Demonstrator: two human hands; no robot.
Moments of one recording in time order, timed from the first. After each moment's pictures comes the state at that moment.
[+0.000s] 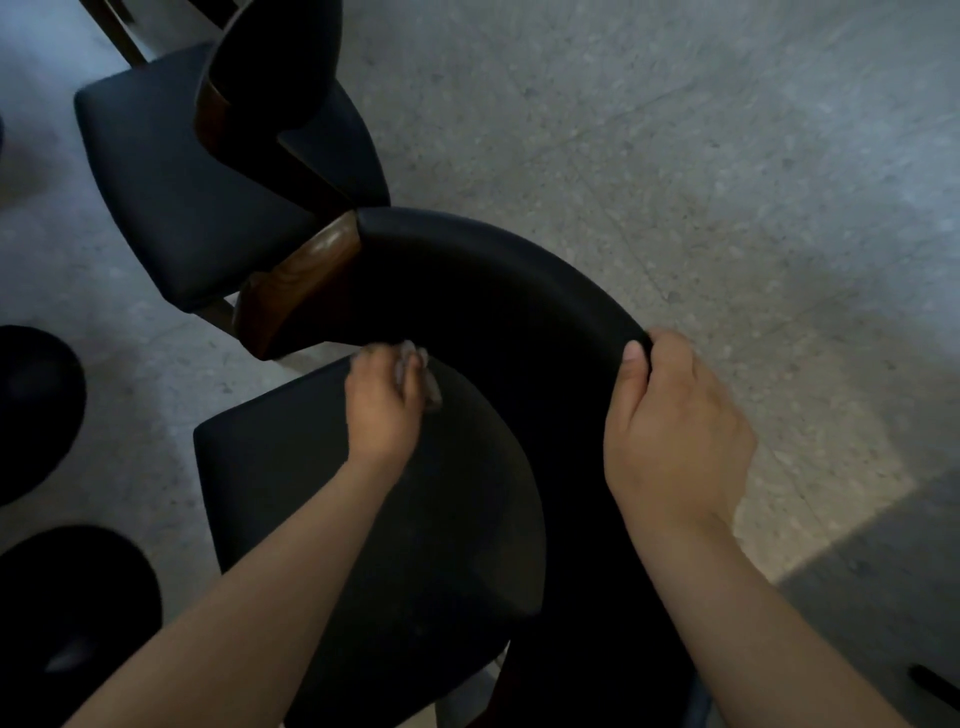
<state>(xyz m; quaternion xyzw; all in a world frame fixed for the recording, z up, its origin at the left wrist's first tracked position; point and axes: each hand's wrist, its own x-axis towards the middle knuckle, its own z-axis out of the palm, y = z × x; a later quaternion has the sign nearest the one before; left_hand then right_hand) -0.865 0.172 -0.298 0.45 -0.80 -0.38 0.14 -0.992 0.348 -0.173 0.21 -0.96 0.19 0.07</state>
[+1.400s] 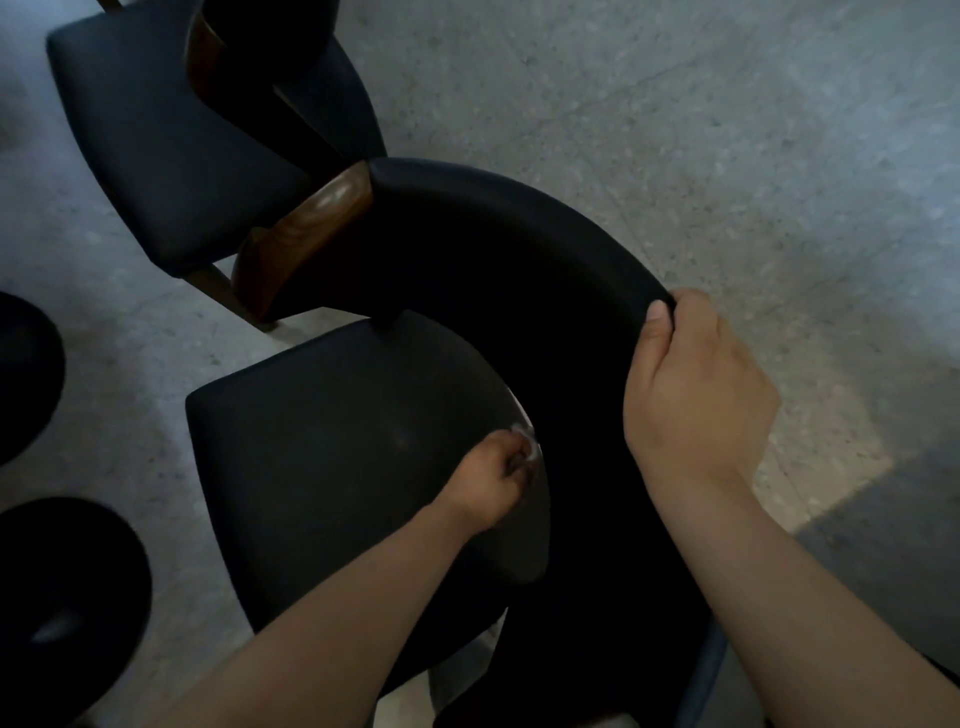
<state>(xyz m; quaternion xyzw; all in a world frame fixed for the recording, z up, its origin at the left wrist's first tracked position) -0.852 0.278 -0.339 0.28 -0.75 -0.59 -0.09 -0.994 0.350 -0.178 0.21 -0.96 0.16 0.07</state>
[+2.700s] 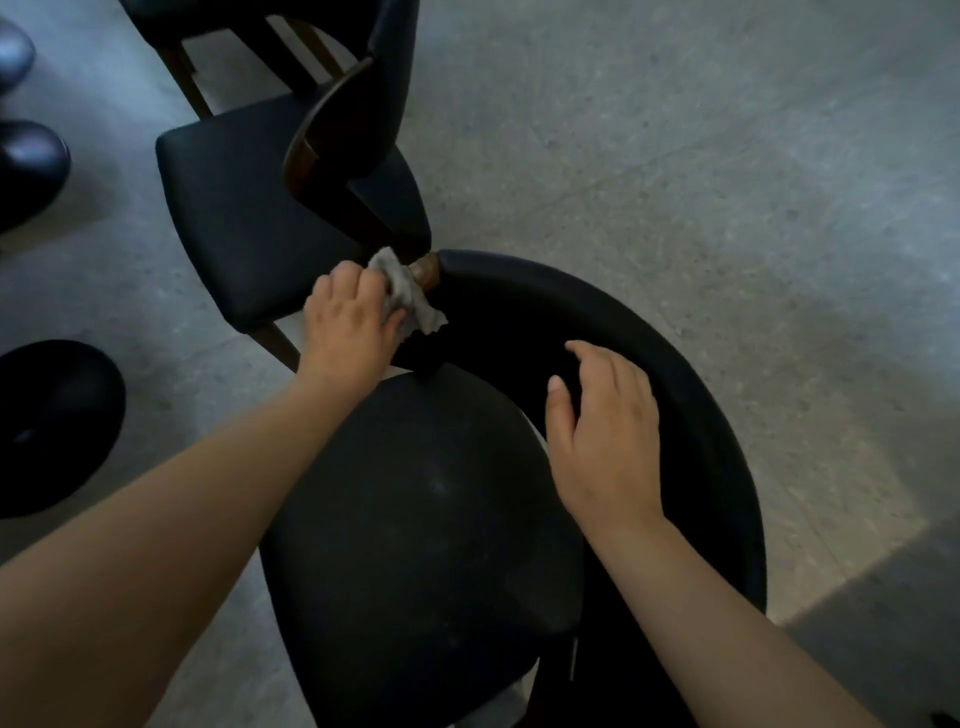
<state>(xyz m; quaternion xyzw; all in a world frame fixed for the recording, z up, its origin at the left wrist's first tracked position) -0.854 0.059 -0.215 0.32 -0.94 -0.03 0.10 -0.945 0.300 -0.165 0.31 -0.91 0.27 -0.07</state>
